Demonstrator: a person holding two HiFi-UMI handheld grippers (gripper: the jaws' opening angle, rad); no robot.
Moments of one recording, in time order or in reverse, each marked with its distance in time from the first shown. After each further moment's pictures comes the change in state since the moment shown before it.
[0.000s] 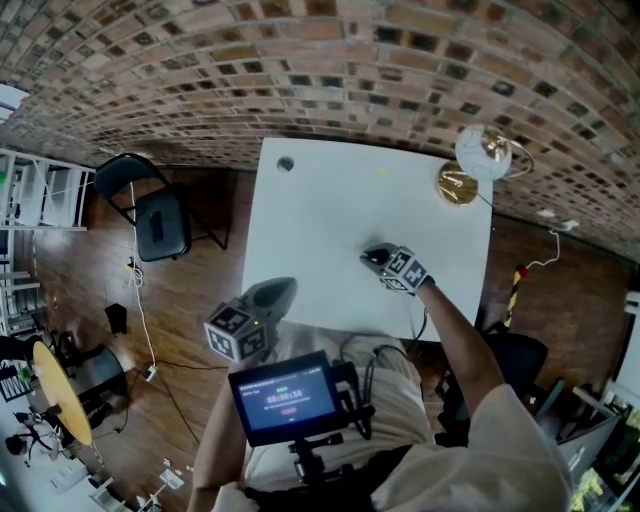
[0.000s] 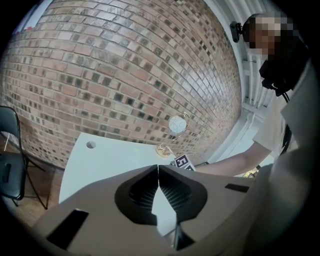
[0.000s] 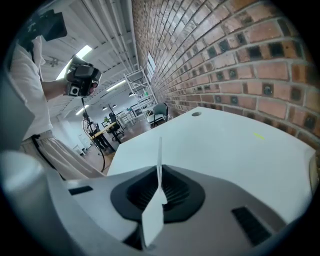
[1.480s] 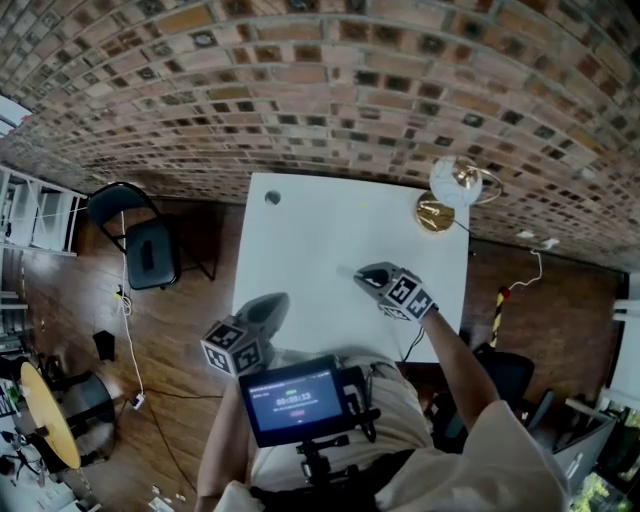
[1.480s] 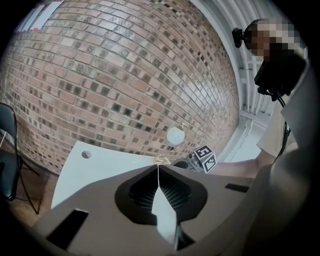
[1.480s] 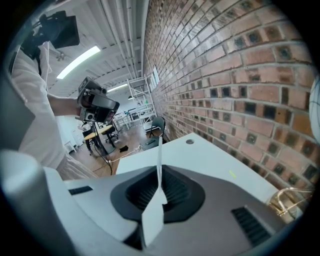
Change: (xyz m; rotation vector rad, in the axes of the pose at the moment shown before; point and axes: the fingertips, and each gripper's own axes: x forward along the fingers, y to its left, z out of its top) left arm 0.005 -0.007 0.028 -0.013 -0.118 -0.022; right arm -0.107 0.027 0.098 -0.094 -0.094 -0.096
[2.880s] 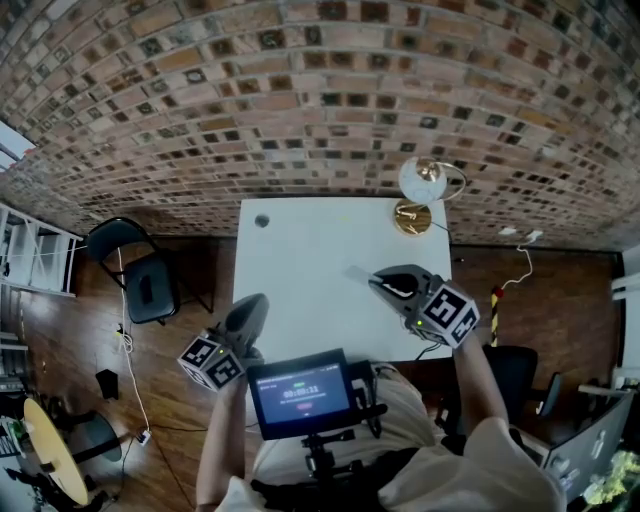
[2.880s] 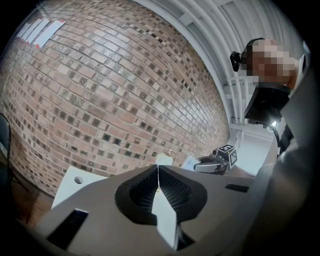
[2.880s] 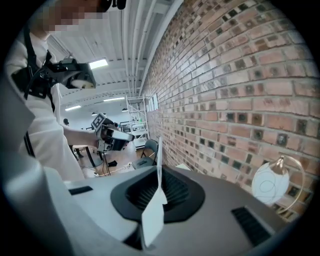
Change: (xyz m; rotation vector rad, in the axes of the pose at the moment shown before) left arm -0.062 -0.056 0.077 0.050 -0.247 -0.096; right arm -0.176 0.078 0.138 -0.050 -0.206 -0.167
